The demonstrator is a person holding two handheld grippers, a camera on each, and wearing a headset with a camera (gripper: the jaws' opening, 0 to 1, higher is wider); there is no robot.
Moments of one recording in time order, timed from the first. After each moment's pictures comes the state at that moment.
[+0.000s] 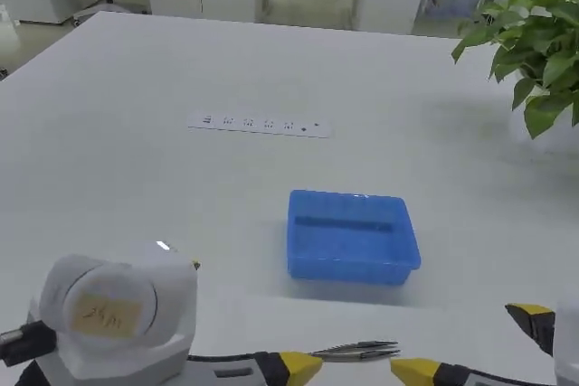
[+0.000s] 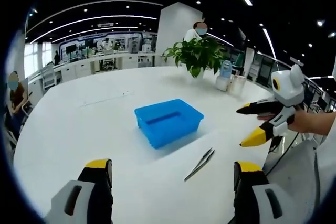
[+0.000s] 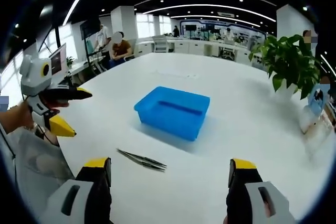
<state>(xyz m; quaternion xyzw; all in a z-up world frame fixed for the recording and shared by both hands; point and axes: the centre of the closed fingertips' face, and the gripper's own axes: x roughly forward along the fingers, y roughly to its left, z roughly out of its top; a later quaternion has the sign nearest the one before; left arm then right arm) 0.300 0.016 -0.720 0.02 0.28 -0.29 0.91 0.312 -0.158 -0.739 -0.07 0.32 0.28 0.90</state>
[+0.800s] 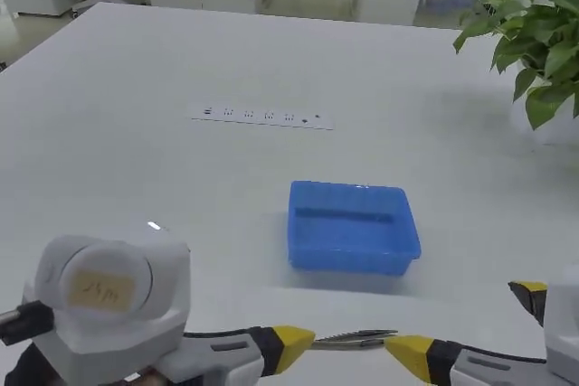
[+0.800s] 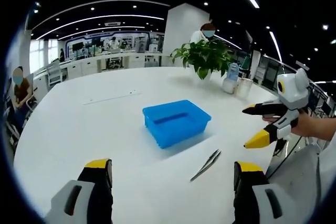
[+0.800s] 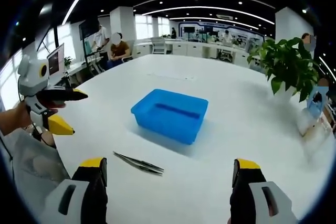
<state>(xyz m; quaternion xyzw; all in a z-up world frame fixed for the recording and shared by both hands) 0.307 0.027 -0.723 0.02 0.29 -0.26 0.92 0.321 -0.157 -0.744 -0.08 0.33 0.28 0.90</state>
